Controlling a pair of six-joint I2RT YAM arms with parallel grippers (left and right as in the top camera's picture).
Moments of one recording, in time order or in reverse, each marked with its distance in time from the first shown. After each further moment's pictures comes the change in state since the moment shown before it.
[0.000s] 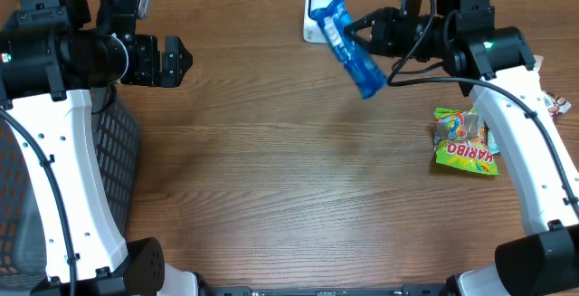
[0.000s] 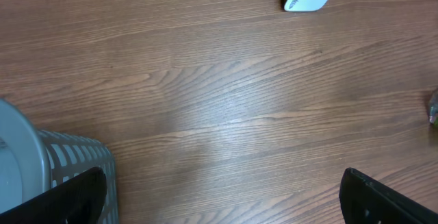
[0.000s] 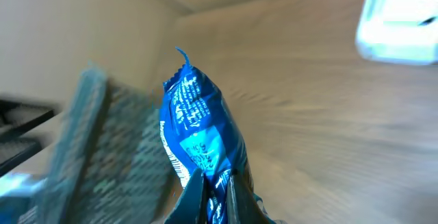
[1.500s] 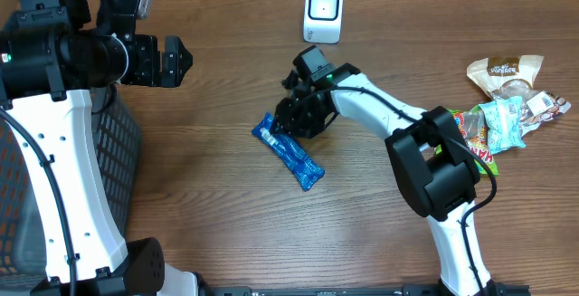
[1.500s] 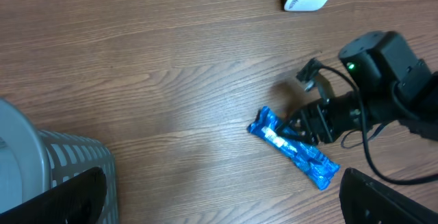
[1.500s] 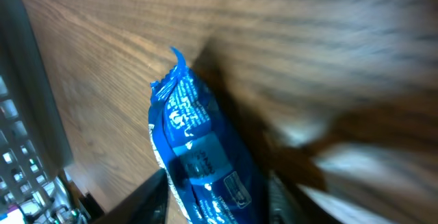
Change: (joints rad) left arm 0.000 0.000 0.000 0.000 0.000 0.000; right arm 0.343 0.599 0.003 -0.034 0.063 0.027
